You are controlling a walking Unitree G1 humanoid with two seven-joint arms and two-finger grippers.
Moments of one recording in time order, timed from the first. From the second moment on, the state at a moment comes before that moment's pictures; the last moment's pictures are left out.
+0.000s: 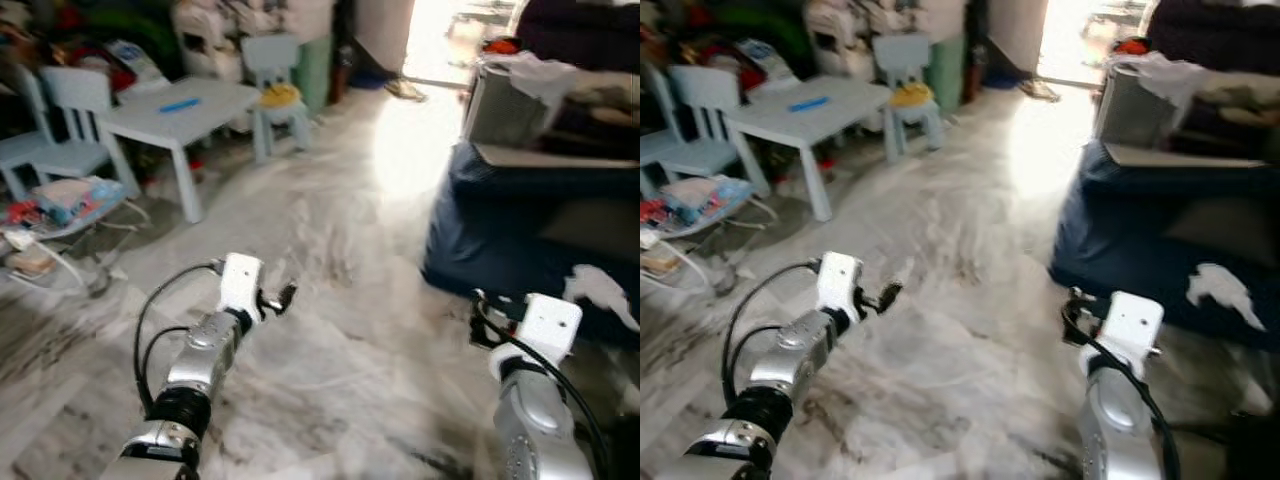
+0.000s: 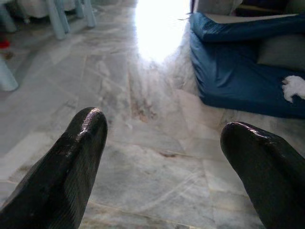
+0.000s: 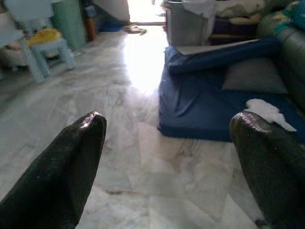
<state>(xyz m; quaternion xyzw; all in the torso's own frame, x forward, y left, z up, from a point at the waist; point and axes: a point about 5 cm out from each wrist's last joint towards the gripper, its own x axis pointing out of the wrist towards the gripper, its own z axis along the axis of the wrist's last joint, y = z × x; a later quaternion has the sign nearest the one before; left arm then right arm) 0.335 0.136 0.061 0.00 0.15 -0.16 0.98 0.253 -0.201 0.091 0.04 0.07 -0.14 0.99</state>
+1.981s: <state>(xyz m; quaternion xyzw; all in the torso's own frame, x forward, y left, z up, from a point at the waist) 0.358 0.153 0.093 0.01 0.03 -0.07 1.00 0.285 -0.219 0.128 -0.14 -0.11 -0.11 0.98</state>
